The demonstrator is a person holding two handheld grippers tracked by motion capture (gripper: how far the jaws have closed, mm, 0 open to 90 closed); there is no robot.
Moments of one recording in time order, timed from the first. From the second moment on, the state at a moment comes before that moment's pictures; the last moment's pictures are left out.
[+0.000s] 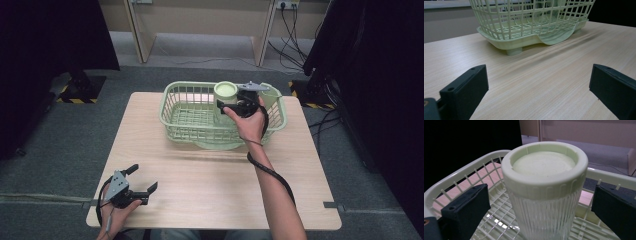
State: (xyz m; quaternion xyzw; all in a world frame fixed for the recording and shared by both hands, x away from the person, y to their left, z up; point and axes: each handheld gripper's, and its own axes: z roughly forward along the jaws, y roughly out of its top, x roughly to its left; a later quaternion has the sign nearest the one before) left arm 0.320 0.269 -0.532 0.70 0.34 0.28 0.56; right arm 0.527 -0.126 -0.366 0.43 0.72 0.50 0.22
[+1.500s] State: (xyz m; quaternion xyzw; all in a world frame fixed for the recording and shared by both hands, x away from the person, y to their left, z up) left arm 0.320 0.269 -0.532 0.70 0.34 0.28 0.56; right arm 0.418 -0.204 -0.412 0.42 0.72 0.50 0.24
